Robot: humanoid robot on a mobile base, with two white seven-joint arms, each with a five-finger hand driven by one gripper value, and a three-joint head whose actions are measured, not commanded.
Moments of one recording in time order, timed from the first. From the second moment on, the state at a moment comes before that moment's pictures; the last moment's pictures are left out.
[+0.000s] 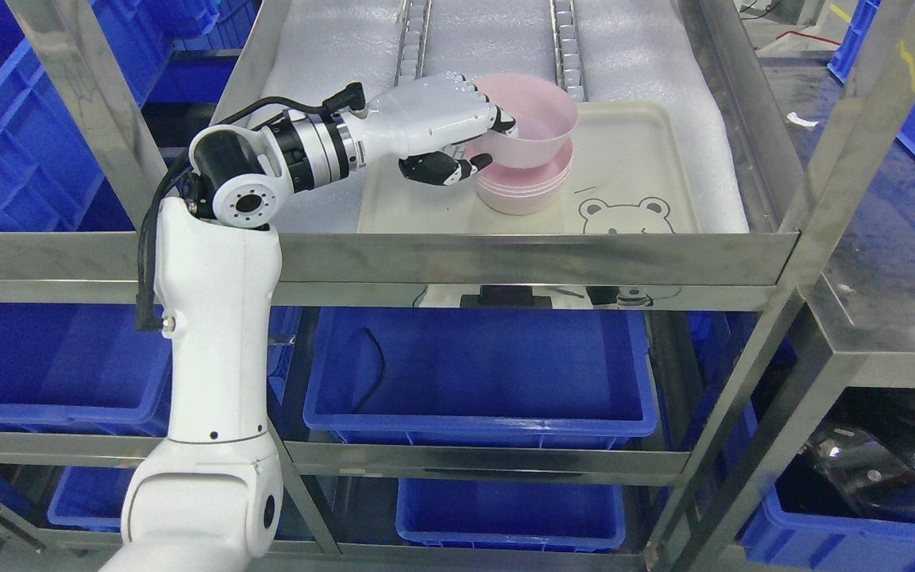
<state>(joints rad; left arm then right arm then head) -0.83 0.00 0.03 -1.37 -0.83 -0.79 -0.97 0.00 0.00 0.05 0.00 0.05 -0.08 -0.02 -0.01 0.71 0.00</state>
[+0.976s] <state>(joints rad) -0.84 0.00 0.03 -1.33 -0.68 -0.79 -0.95 0.00 0.00 0.05 0.00 0.05 -0.08 -0.03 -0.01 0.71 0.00</state>
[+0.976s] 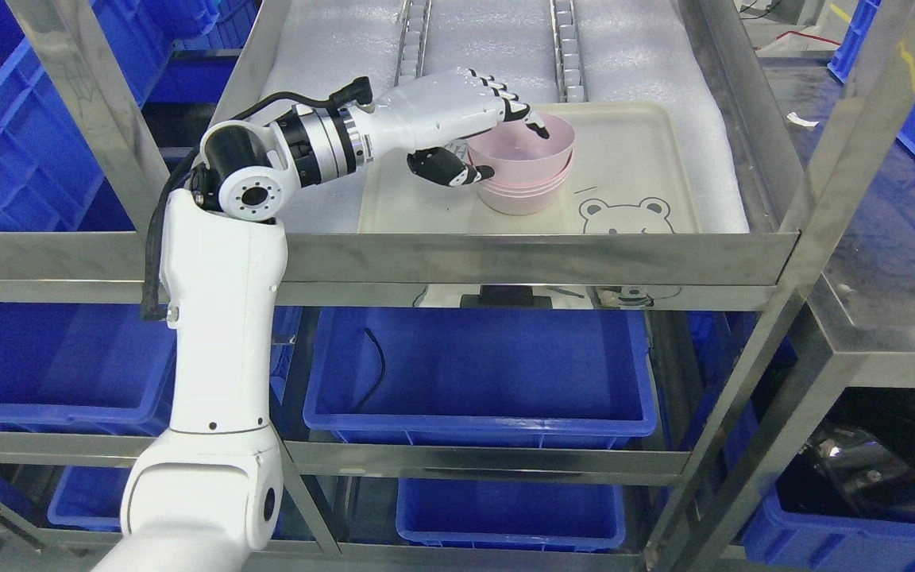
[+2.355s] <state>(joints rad) 0.01 0.00 -0.33 -1.43 -0.20 -0.79 -0.80 0.00 0.00 0.05 0.00 0.05 -0.08 -0.03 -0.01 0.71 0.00</state>
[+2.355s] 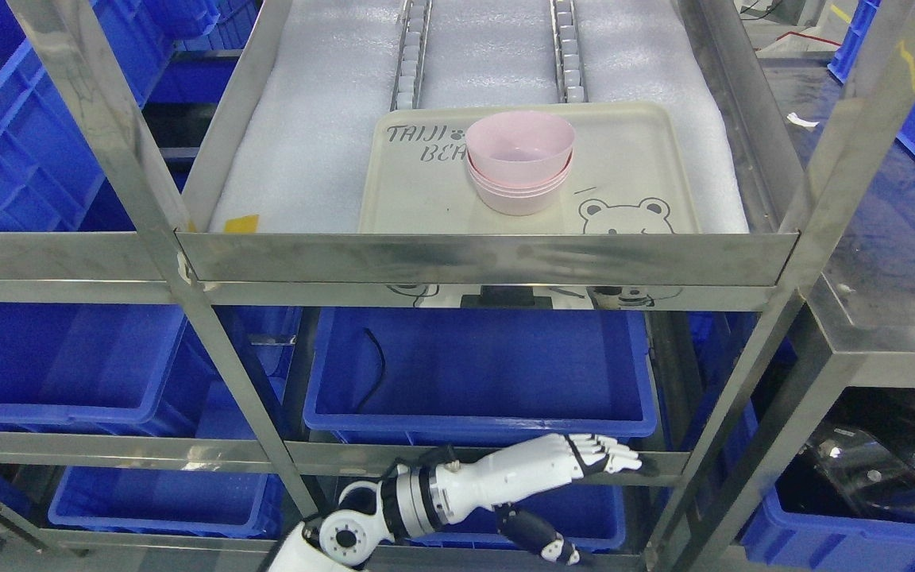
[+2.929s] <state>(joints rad) 0.14 0.00 -0.18 -1.24 0.02 -0.77 -0.45 0.00 0.00 0.05 0.00 0.05 -0.08 -0.03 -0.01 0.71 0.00</state>
